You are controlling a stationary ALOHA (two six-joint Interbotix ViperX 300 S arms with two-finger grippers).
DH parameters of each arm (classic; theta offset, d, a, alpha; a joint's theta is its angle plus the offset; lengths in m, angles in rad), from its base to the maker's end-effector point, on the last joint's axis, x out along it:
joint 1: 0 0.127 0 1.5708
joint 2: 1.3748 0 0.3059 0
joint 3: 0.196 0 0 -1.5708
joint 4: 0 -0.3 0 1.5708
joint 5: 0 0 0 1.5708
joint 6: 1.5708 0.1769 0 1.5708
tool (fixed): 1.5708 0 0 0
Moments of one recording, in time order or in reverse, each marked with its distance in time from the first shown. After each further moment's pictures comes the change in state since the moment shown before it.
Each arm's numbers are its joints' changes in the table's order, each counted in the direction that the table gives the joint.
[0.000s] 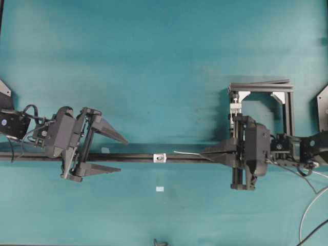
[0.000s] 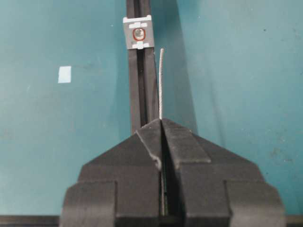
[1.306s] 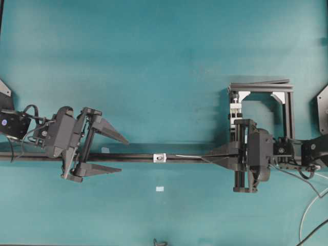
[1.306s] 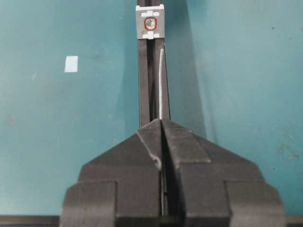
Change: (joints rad) left arm 0.000 0.003 0.003 -0.002 0.000 0.000; right arm 0.026 -0.026 -0.008 0.008 0.043 0.002
